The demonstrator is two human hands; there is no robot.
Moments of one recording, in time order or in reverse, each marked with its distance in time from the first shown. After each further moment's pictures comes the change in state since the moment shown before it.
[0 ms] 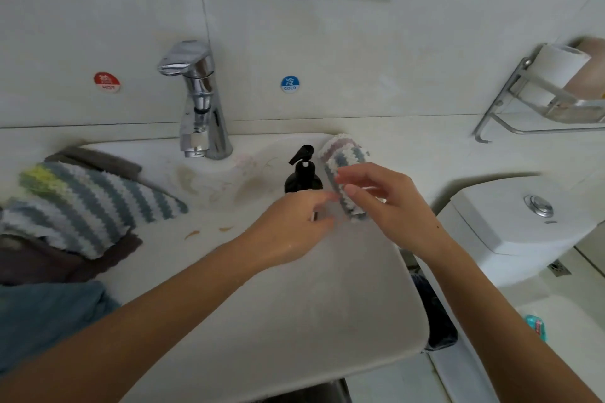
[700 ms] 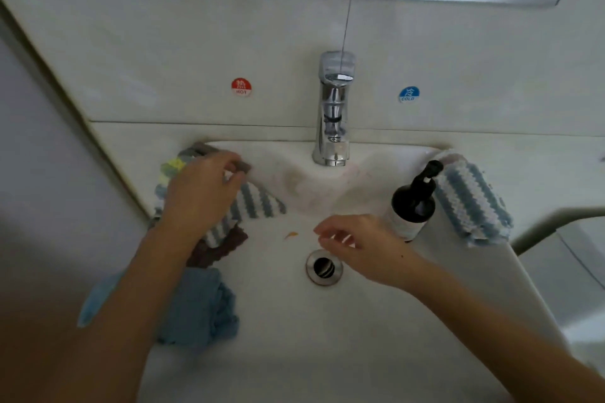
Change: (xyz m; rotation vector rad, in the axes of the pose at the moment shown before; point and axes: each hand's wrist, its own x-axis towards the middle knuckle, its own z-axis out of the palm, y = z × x) left_hand -0.081 -0.145 -0.166 0.458 0.635 -0.265; right_hand 0.040 -0.034 0.152 -0.292 -0.452 -0.066
